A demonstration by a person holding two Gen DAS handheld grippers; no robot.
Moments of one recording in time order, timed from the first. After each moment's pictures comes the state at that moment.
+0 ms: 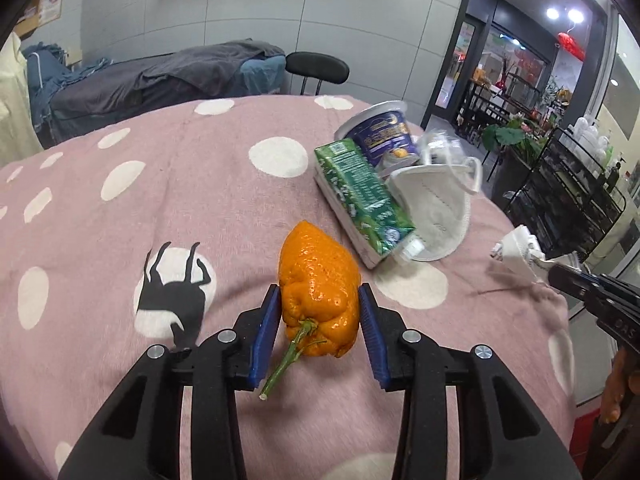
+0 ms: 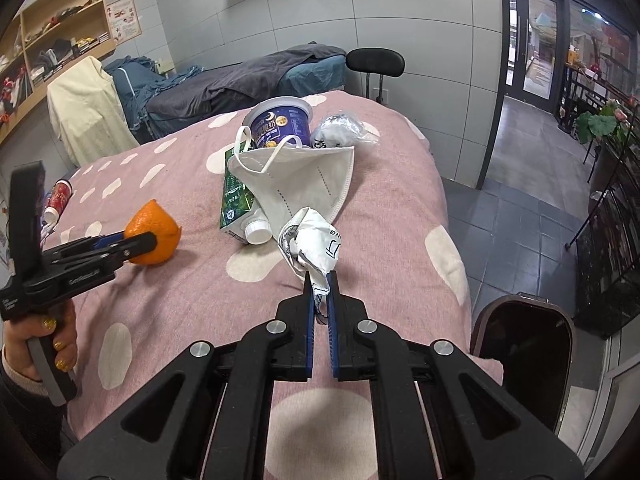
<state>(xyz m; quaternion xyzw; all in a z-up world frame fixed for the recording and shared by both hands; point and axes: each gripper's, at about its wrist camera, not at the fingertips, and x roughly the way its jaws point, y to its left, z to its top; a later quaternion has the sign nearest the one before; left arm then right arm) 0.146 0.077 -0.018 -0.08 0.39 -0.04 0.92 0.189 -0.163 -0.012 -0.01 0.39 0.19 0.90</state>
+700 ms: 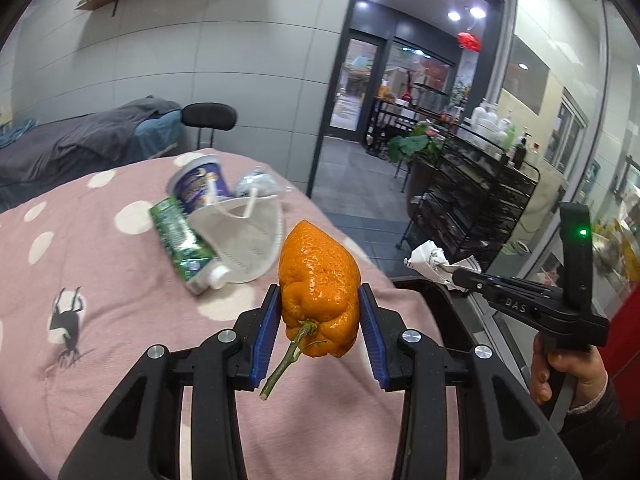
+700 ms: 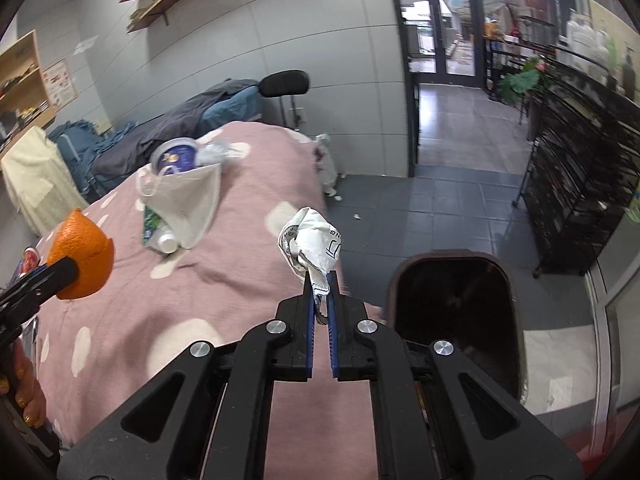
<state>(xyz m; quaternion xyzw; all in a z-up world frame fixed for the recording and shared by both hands) 0.107 -0.043 0.022 -0.04 0.30 -0.20 0.93 0.146 -0.291 -0.019 0.08 0.36 0.07 0.93</state>
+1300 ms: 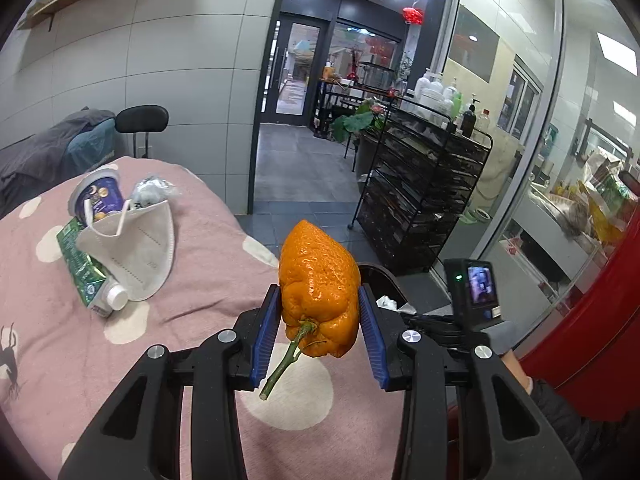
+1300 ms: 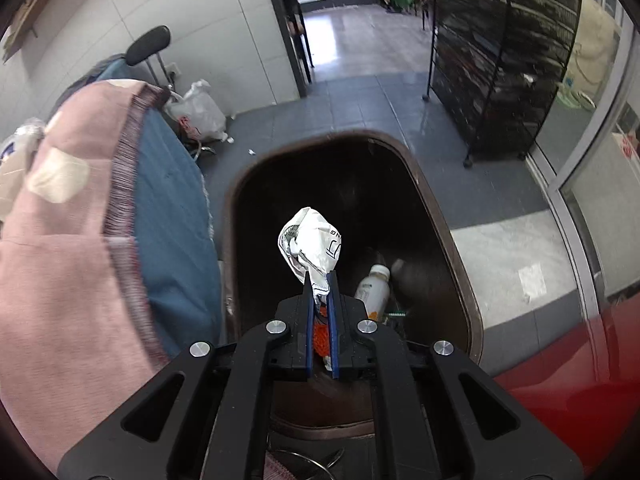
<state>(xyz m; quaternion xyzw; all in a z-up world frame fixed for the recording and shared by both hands) 0.112 -0.123 0.017 -0.01 0.31 -0.28 0.91 0.178 -0.406 -0.158 0.15 0.48 -0.09 0.86</state>
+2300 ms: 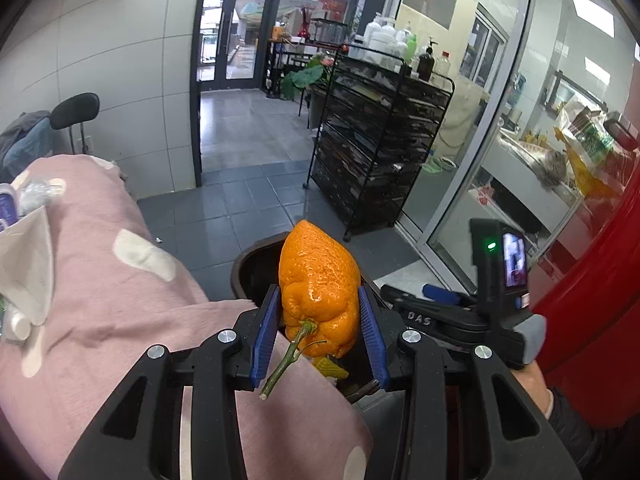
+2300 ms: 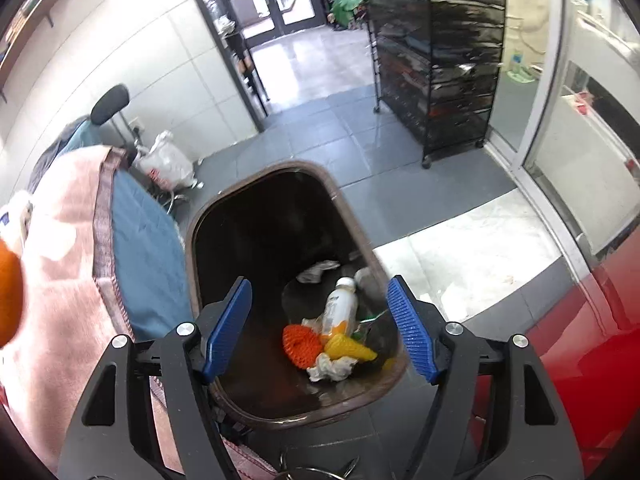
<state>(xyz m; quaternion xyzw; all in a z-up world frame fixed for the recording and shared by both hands) 0.131 -0.227 -0.016 0.05 0.37 -0.36 0.85 0.124 -0.453 -0.126 0.21 0.42 -0.17 0.86</state>
